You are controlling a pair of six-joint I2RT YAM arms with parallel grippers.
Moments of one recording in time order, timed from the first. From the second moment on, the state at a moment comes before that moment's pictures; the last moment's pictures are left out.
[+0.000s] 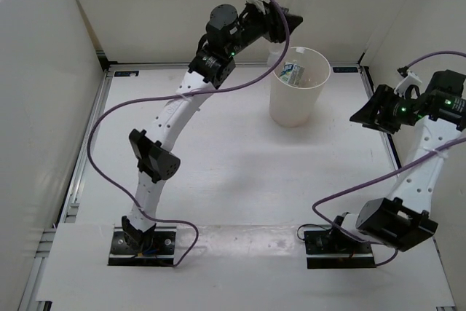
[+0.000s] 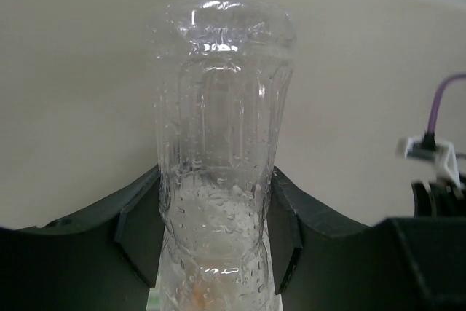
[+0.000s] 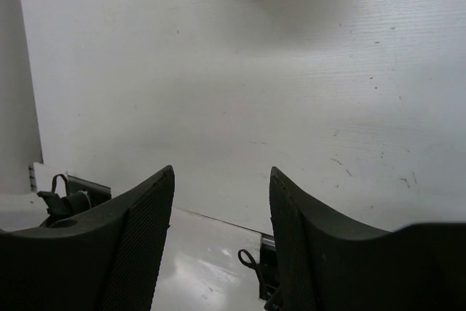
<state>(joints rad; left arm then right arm) -0.69 2.12 2.46 -0.09 0.29 -0.24 -0.47 1.33 1.63 -1.37 -0.74 -0.12</state>
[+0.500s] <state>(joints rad) -0.72 2.55 2.68 0.12 0.09 -0.42 -0.53 1.18 1.60 -1.39 -0.71 -0.12</state>
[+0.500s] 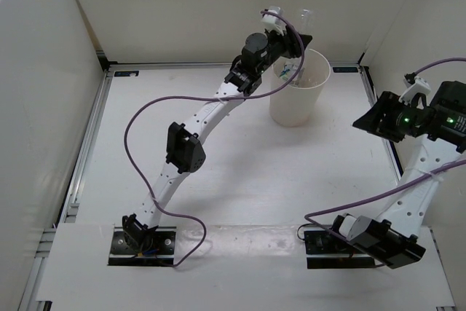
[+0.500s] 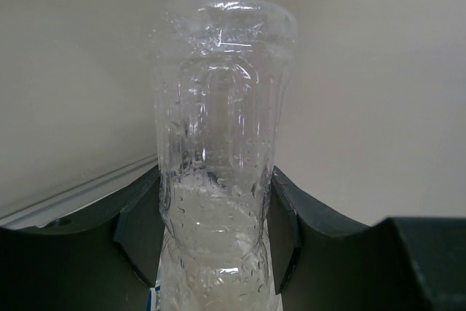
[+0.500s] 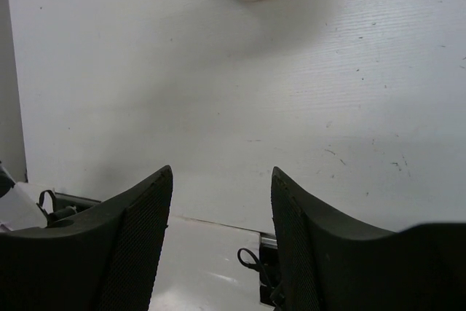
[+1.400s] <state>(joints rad) -0.75 2.57 2.69 0.14 0.06 -0.39 -0.50 1.13 1.59 -1.40 -0.69 -0.11</state>
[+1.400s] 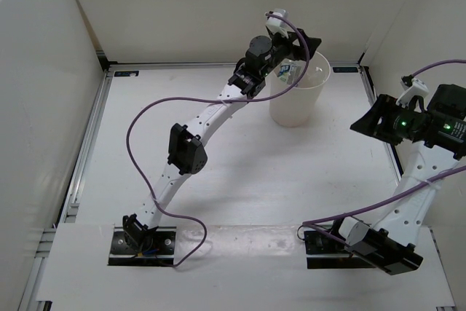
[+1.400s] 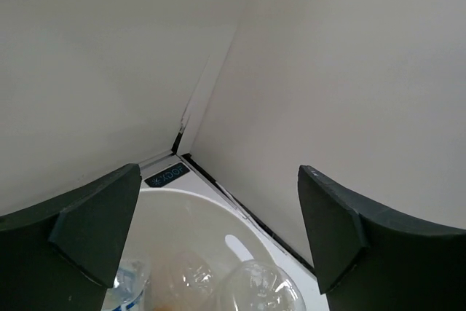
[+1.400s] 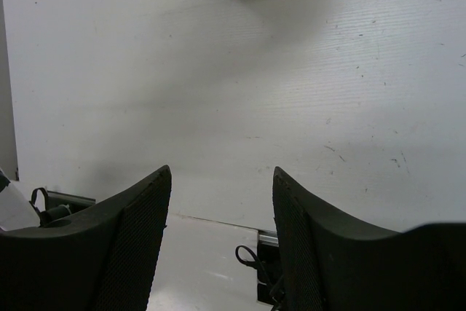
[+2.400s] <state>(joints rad) -0.43 1.11 1.32 -0.26 -0.15 -0.11 -0.25 1.24 1.36 -1.11 -0.38 -0.02</state>
